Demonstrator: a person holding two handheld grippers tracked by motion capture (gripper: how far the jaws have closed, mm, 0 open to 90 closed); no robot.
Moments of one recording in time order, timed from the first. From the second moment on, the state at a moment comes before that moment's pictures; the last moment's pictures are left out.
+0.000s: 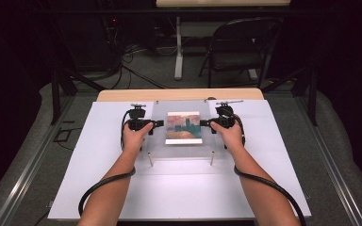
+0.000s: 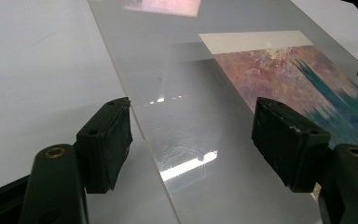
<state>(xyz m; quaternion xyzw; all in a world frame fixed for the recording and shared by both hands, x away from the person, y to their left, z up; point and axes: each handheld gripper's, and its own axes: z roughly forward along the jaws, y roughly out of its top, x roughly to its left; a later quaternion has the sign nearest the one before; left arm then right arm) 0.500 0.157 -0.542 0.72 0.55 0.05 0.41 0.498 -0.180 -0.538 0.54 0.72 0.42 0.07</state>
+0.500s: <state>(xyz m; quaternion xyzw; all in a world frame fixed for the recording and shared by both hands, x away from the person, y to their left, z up) 0.499 0.158 -0.546 0.71 0.56 0.01 0.42 0.499 -0.182 -0.543 0.56 0.71 0.43 0.02</state>
